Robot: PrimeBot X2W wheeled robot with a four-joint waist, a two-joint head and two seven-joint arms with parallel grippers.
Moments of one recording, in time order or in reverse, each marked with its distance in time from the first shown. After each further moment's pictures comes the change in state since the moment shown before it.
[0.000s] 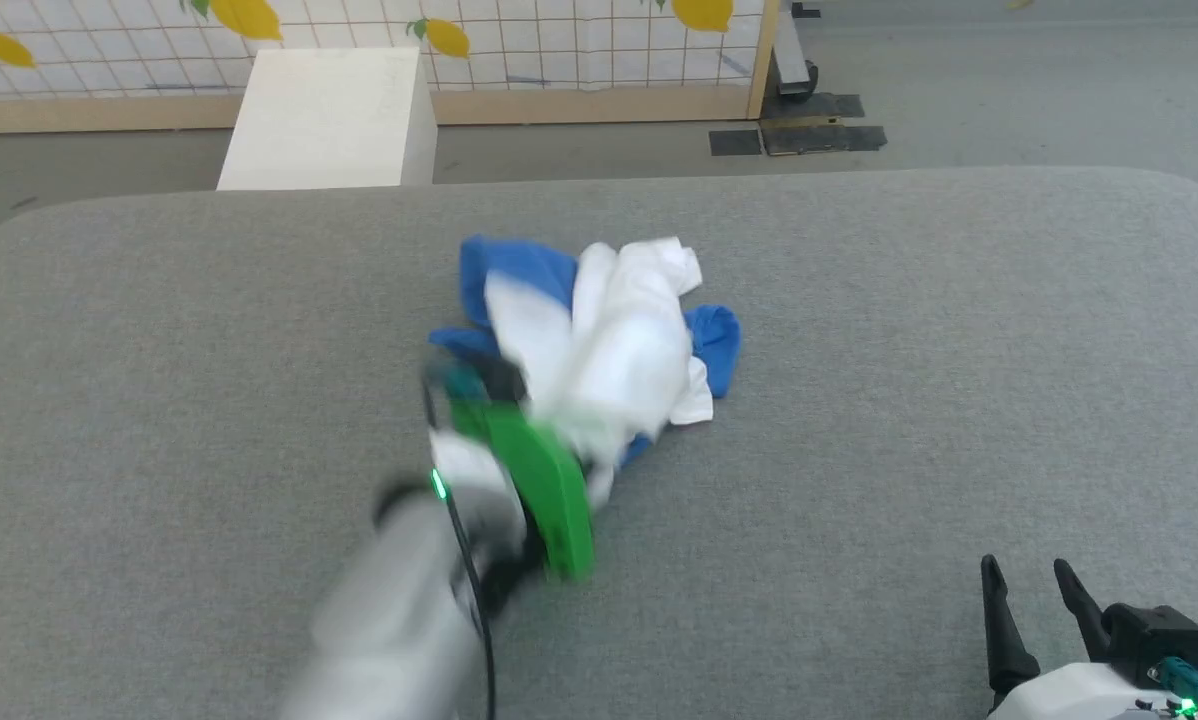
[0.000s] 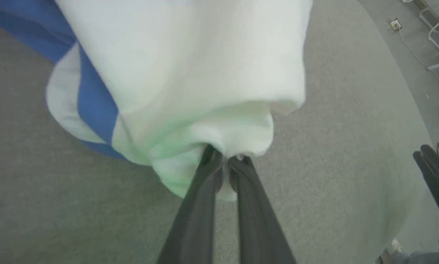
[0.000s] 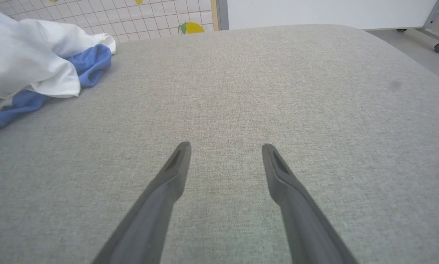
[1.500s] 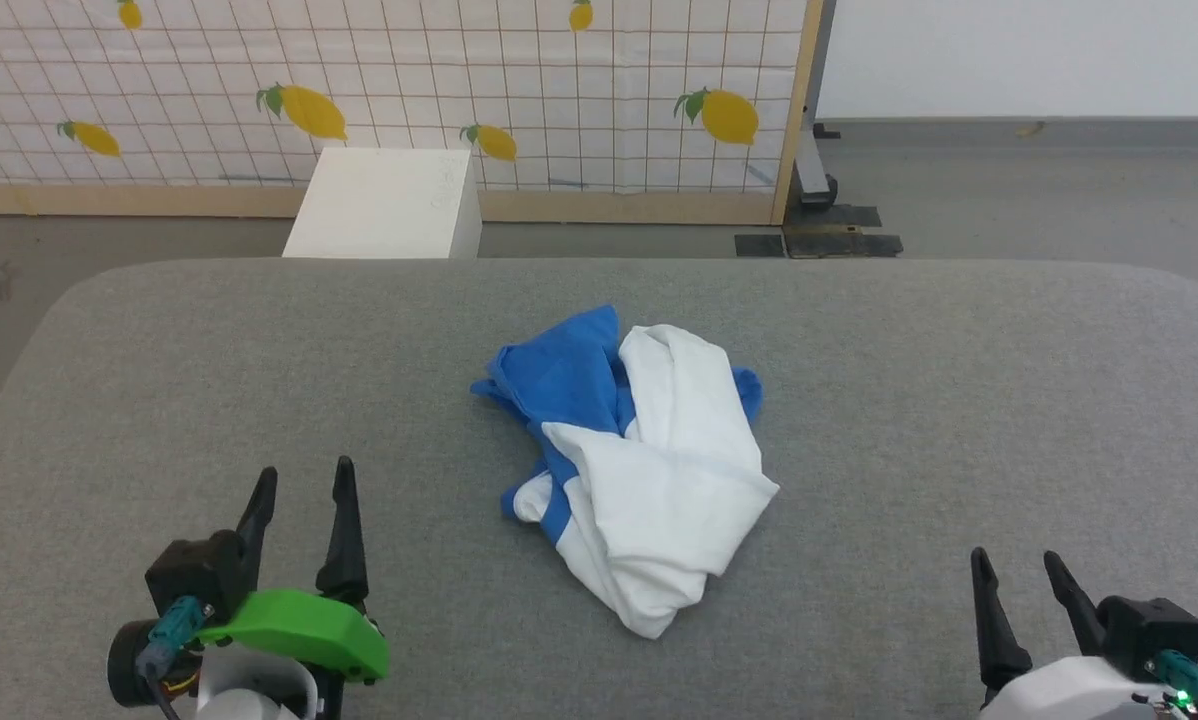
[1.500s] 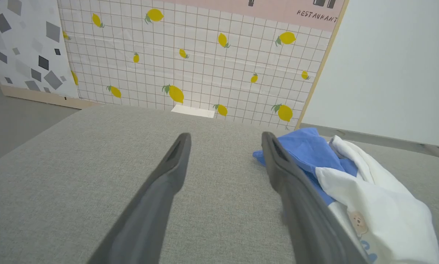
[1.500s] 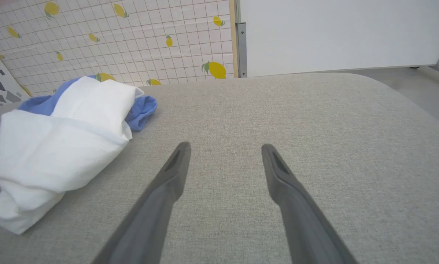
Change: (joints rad) left arm 0.528 0.212 0.260 -0.532 0.227 0.239 -0.558; right arm 0.027 0.000 0.035 -0.076 0.036 0.000 0.046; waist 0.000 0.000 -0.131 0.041
